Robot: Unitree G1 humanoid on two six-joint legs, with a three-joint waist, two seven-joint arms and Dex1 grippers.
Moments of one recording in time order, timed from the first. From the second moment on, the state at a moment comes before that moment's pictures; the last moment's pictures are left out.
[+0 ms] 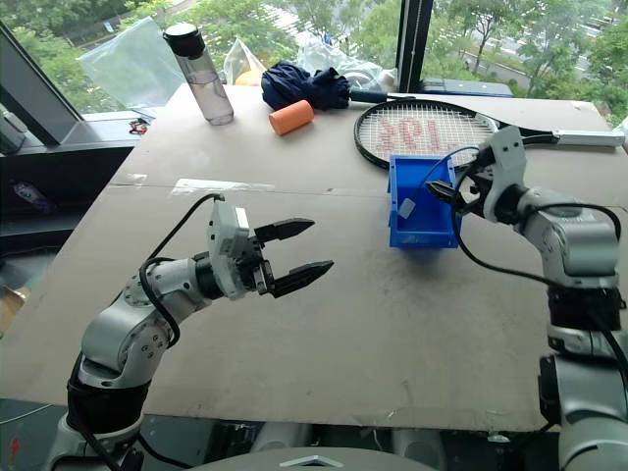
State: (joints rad) left arm -0.19 0.53 0.01 -0.48 -0.57 0.55 -0.86; right arm -0.46 -0.64 -0.18 -0.09 0.38 0.66 0.69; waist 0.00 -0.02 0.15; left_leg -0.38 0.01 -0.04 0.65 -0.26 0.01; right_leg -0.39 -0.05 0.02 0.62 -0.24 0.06
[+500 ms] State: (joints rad) left arm 0.16 0.77 0.19 -0.51 -0.61 0.57 -0.96; right arm 0.62 -0.56 -0.70 -0.50 0.43 0.19 0.94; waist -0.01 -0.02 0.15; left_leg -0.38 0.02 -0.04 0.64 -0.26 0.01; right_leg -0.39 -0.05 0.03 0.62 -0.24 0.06
